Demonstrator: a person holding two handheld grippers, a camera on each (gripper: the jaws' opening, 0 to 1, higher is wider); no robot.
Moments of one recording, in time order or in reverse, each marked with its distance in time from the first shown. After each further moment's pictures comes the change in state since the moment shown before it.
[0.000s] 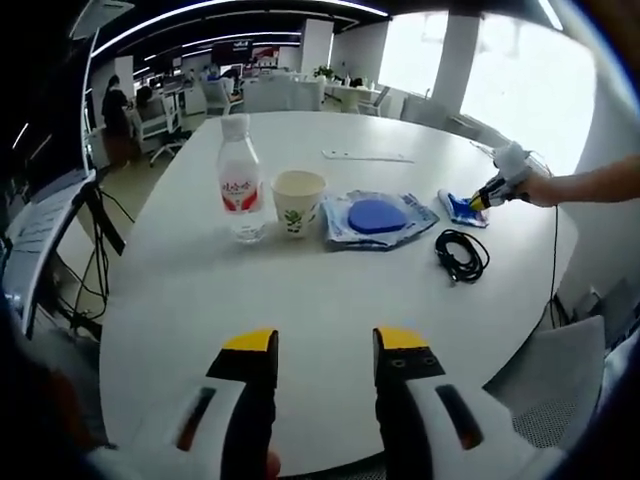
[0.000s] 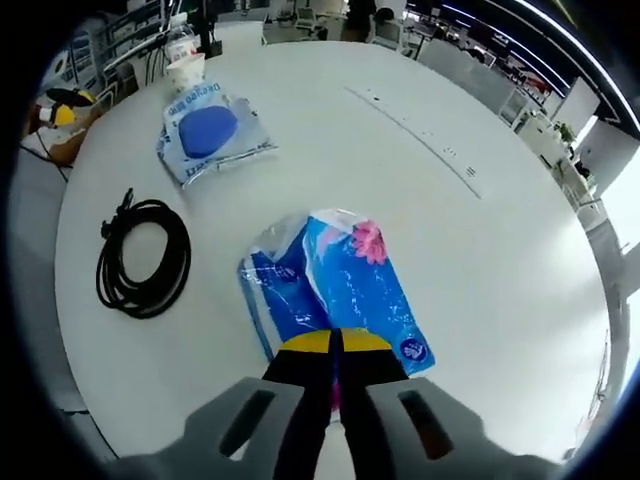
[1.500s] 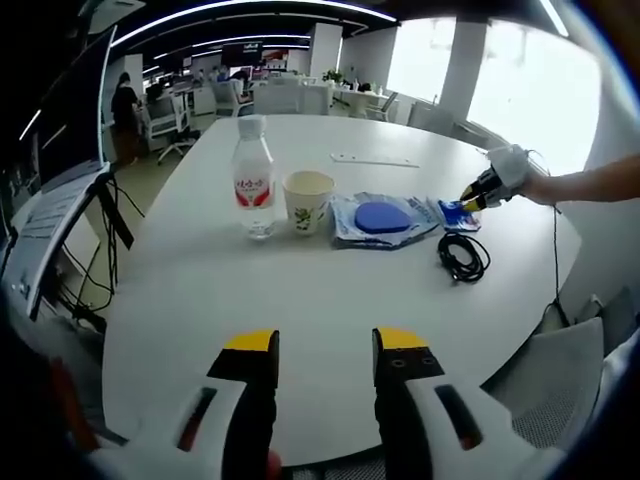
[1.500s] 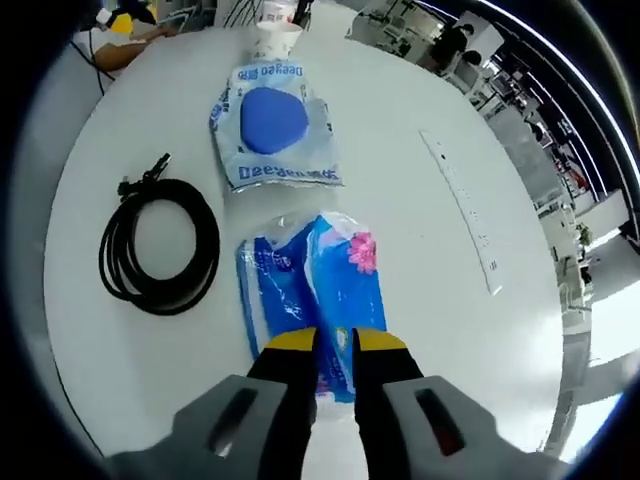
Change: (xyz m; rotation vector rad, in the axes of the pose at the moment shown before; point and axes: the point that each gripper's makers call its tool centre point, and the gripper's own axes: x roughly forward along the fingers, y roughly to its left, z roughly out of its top) left arm -0.011 0.003 -0.006 -0.028 -0.018 0.021; right arm 0.000 0.015 0.045 -0.269 -0.059 -0.025
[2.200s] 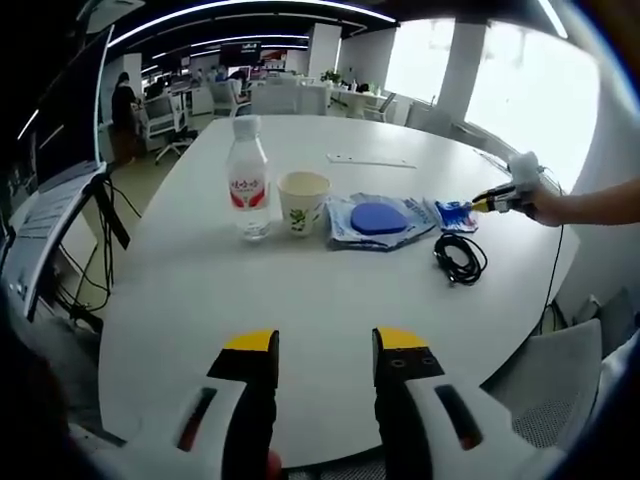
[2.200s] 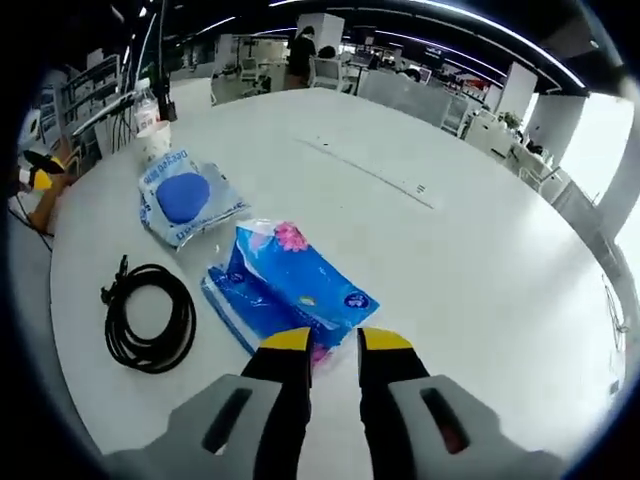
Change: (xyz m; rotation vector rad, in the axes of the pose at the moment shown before) left arm 0.001 -0.004 0.001 -0.001 -0.002 -0.012; right arm -0.024 -0.015 -0.040 0.537 -0.121 -0.159
